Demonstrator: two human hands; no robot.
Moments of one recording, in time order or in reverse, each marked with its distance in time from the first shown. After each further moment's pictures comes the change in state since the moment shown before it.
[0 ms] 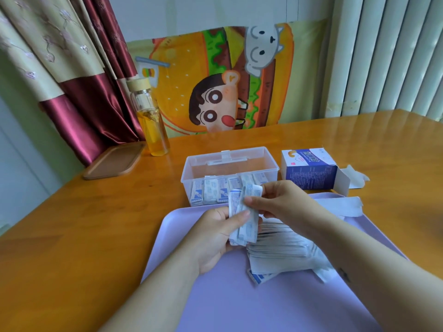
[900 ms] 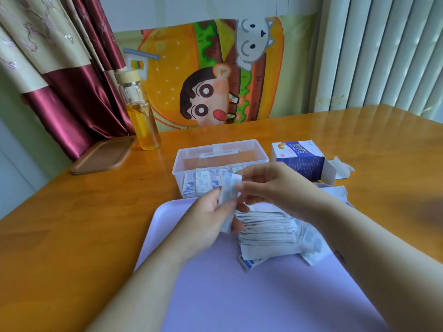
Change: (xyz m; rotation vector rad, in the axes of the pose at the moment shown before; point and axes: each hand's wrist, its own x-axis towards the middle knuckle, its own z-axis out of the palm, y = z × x) left_hand -0.012 0.008 -0.001 0.392 0.005 0.247; right_hand -0.016 -0.026 -0.005 0.036 -0.104 -0.102
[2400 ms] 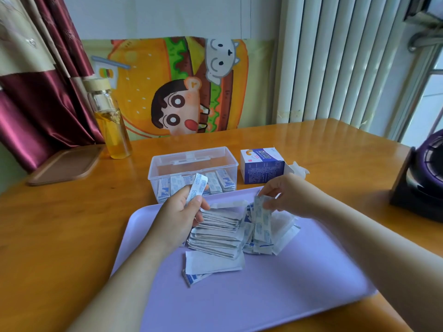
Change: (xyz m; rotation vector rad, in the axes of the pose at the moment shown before) left_hand 0.003 -0.009 -0.004 0.113 0.163 0.094; right_hand -0.045 0.013 -0.055 -0.778 0.176 0.161
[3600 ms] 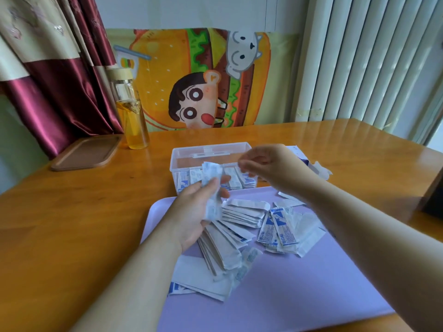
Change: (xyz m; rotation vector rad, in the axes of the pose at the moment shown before) left_hand -0.001 0.016 -0.009 -0.624 -0.039 -0.271; right_hand 0.025 -0.077 0.014 0.271 0.142 -0.240
